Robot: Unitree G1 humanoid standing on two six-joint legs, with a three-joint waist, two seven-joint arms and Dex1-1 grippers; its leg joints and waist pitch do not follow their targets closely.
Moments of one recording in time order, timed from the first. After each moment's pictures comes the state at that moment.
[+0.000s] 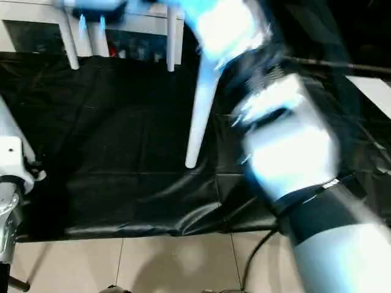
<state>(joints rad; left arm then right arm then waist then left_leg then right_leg) -0.19 0.34 0.32 0.14 0.03 0.24 -0.03 -1.48 -0.10 0.26 0.88 -0.01 -0.61 0.94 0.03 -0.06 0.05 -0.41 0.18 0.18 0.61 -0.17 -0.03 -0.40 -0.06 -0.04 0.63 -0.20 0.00</state>
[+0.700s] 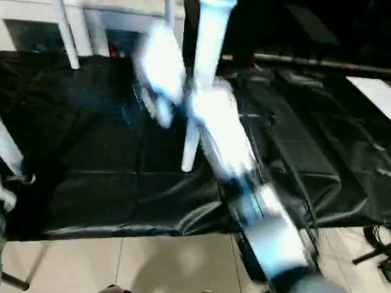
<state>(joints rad) -0.01 0.32 0.40 0.13 -0.09 -0.04 -0.10 -0.79 -0.09 0.26 0.31 0.32 -0.17 0.97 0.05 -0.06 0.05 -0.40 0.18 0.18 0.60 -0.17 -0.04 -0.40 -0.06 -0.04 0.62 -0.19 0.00</state>
